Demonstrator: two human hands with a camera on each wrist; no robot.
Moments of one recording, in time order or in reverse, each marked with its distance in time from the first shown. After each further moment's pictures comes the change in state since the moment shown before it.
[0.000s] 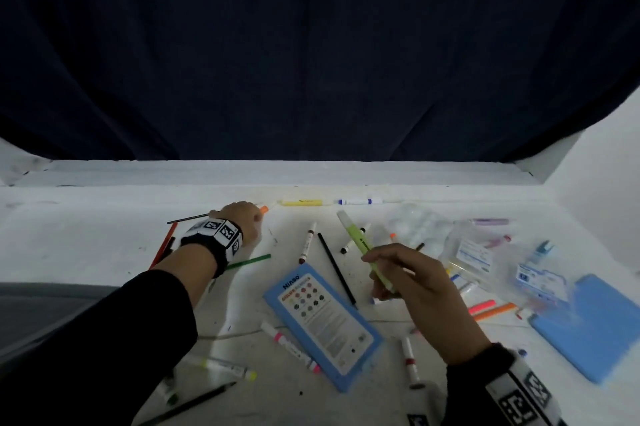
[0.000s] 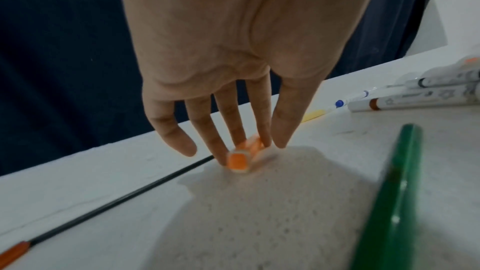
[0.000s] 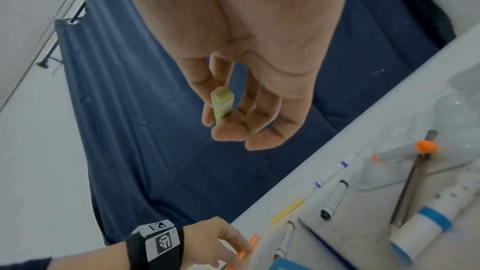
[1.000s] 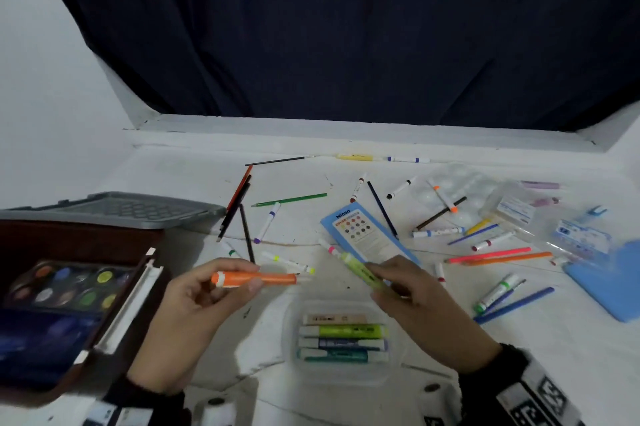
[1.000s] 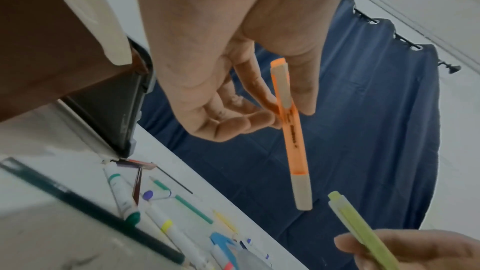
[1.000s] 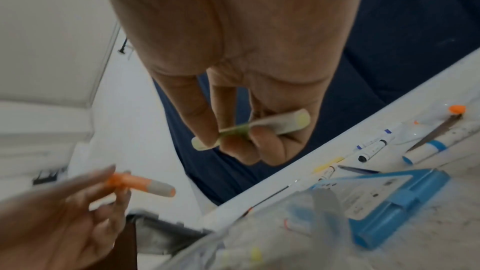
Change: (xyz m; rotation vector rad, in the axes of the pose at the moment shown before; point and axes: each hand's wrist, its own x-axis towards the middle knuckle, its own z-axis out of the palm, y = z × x) left_hand -0.378 -0.008 0.025 -1.470 0.444 0.060; right_hand -0.113 0.002 0.047 -0.203 -0.365 -0.040
